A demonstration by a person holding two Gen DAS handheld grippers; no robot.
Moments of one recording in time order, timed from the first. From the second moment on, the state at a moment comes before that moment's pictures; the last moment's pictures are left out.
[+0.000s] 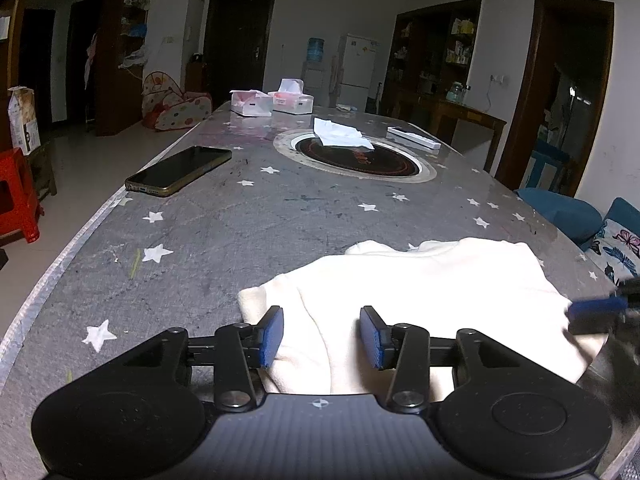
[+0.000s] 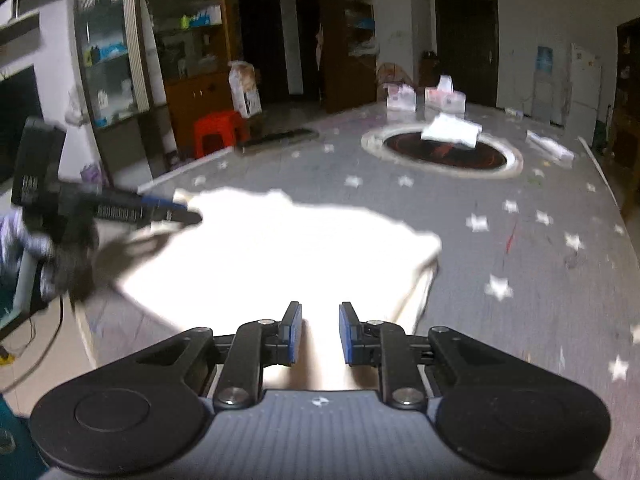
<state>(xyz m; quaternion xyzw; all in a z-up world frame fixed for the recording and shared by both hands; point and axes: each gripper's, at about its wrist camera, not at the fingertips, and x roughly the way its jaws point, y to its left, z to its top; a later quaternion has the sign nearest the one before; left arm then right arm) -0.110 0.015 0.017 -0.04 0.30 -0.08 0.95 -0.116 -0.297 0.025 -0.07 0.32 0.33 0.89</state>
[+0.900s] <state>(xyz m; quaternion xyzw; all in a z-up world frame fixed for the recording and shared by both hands) -0.178 -0.012 0.028 -0.02 0.29 -0.13 0.95 -0.104 -0.283 0.032 -0.06 0.29 0.32 0.90</state>
